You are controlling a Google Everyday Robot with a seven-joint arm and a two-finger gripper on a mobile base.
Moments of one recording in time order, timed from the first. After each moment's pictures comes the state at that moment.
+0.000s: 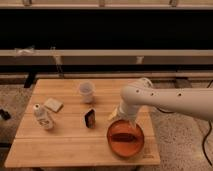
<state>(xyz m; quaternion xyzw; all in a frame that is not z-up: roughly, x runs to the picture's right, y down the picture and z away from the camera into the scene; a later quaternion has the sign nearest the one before) 0.086 0.177 0.735 -0.27 0.23 0.75 0.56</state>
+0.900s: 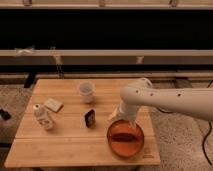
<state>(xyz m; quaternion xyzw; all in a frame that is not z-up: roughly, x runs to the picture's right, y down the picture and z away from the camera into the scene) 0.083 0.181 0.738 -0.25 0.23 0.75 0.57</state>
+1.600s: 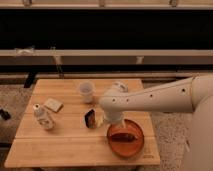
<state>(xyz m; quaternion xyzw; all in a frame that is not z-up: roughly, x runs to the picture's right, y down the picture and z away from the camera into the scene) 0.028 0.198 0.747 -0.23 0.24 0.69 0.64</state>
